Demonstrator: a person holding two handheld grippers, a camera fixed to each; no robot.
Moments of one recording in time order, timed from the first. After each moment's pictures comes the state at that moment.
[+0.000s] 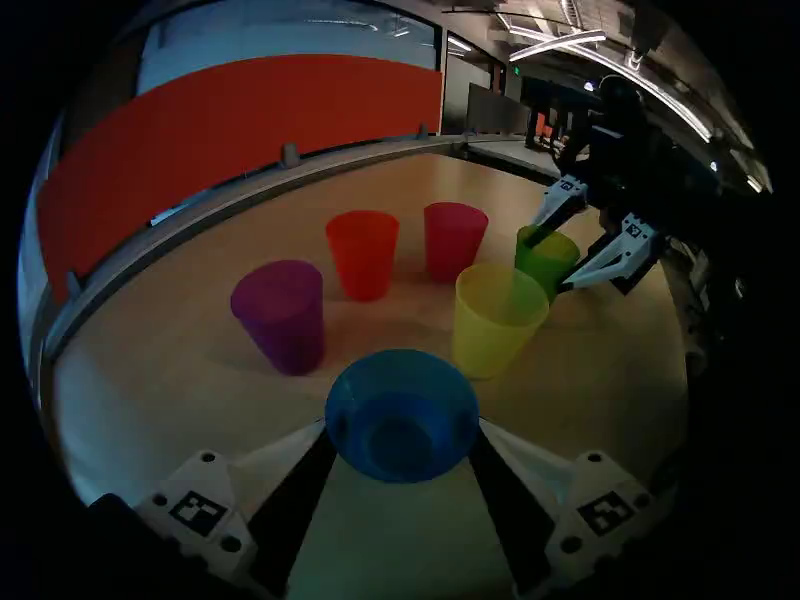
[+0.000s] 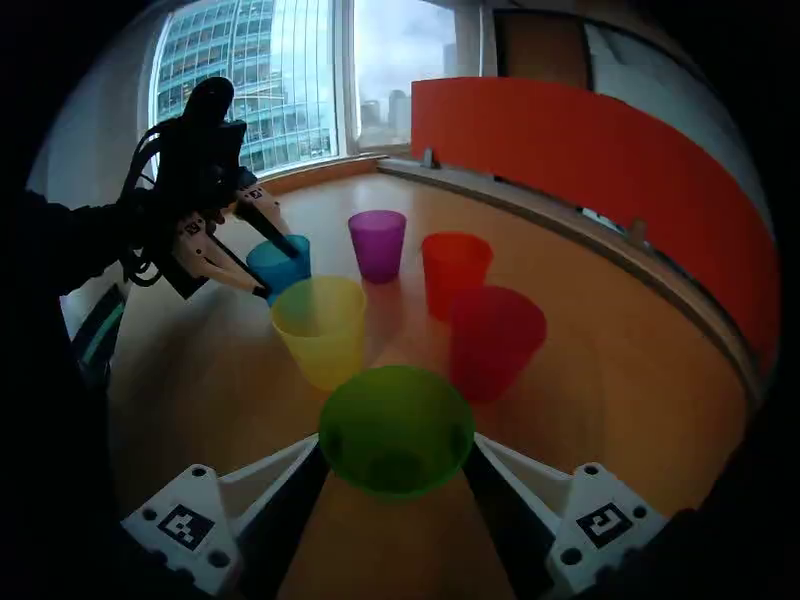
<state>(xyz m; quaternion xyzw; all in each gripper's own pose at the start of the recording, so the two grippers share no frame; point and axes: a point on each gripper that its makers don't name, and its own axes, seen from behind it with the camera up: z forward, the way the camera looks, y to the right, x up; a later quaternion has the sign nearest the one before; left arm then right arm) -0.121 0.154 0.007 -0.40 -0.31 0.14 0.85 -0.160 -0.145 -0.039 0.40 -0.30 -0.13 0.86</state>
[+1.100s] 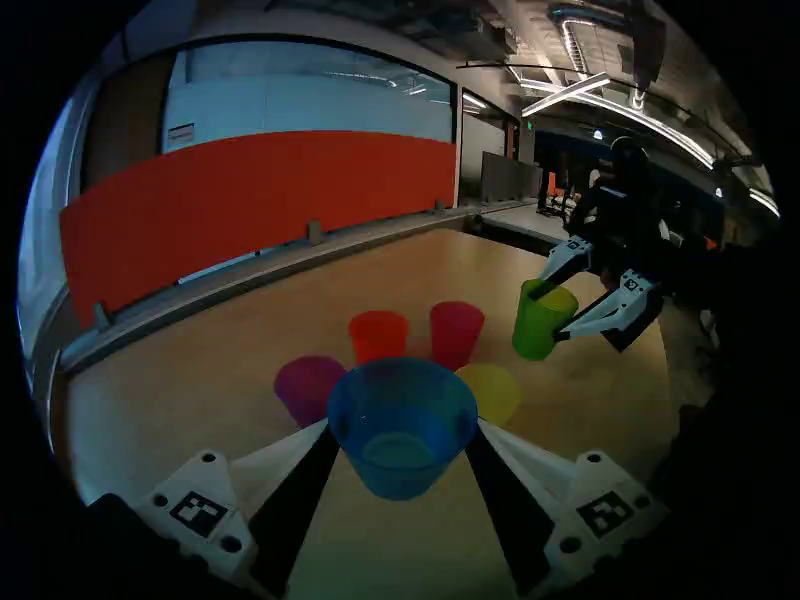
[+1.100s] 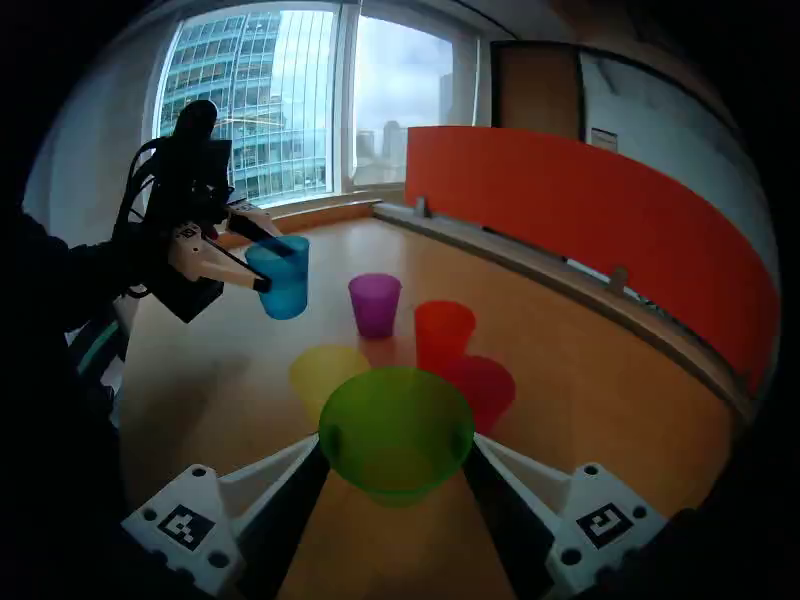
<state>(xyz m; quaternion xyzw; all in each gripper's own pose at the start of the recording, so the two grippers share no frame) -0.029 0.160 0.013 -0.38 -0.21 0.09 0.89 -0.093 -0.149 -0.030 0.39 -0.24 -0.12 0.88</state>
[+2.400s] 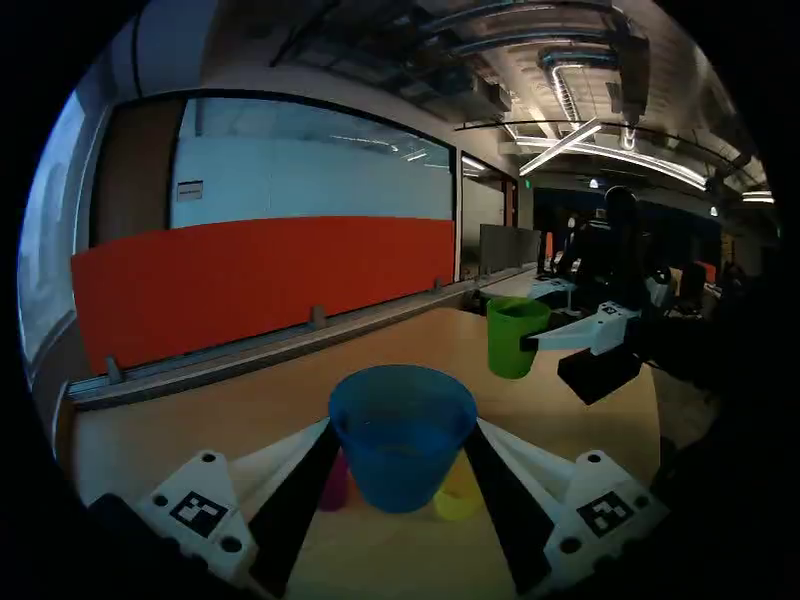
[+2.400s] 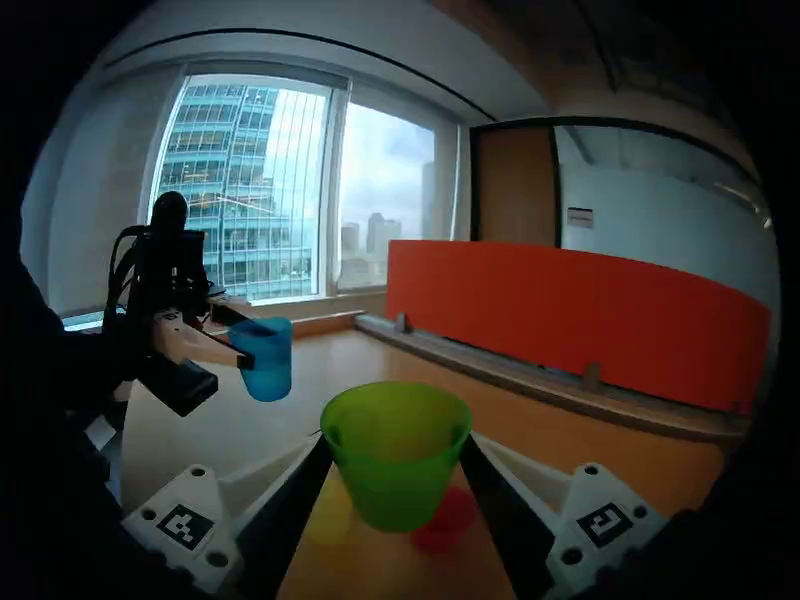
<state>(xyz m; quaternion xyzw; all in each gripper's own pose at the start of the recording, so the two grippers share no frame) 0.063 0.177 0.011 -0.39 -0.10 0.05 0.92 0.021 -0.180 0.009 0.38 -0.08 -0.06 0.92</state>
